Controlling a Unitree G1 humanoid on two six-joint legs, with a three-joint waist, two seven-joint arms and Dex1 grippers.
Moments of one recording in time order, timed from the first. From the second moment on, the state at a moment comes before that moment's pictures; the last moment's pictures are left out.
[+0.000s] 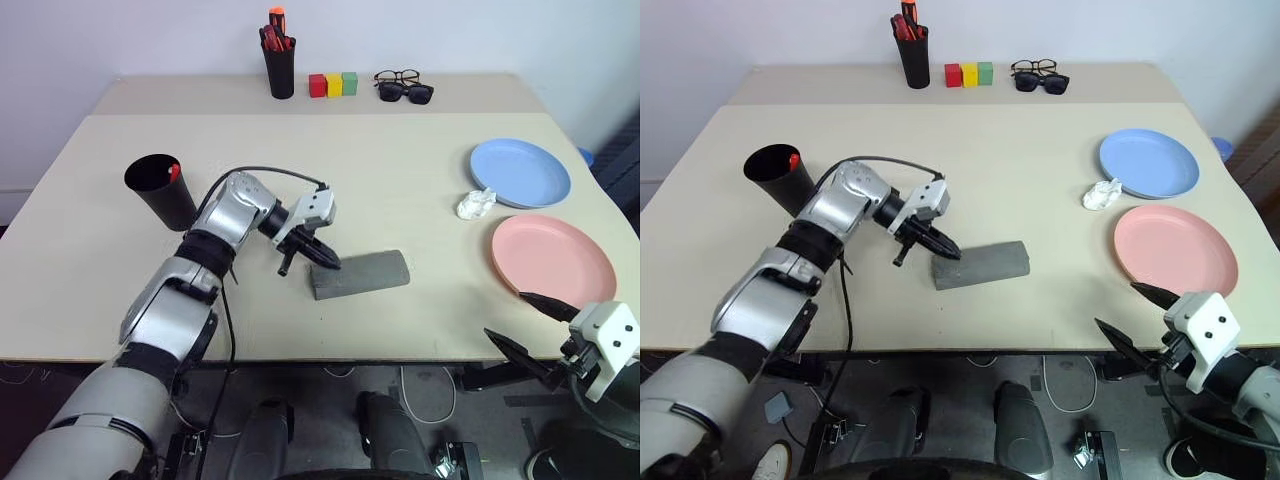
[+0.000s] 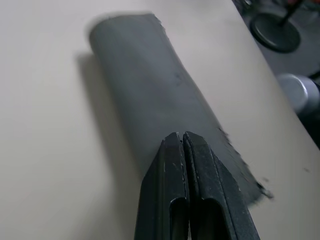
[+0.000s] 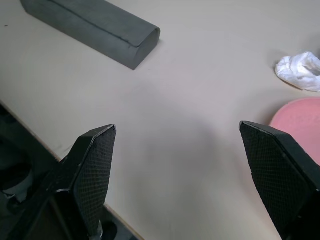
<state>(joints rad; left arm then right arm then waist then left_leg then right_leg) -1.02 0.36 -0.42 0.68 -0.04 0.18 -1.60 0.51 -0.66 -0.60 -0.56 0.42 0.27 0.87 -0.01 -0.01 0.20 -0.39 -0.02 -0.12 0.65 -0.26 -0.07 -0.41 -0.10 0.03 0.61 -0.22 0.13</state>
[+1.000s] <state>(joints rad) -0.88 0.38 -0.33 0.04 -0.15 0.49 -1.26 -0.04 -0.79 -0.32 0.15 0.26 0.28 0.81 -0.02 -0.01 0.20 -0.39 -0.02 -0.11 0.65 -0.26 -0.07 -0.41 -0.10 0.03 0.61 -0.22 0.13</state>
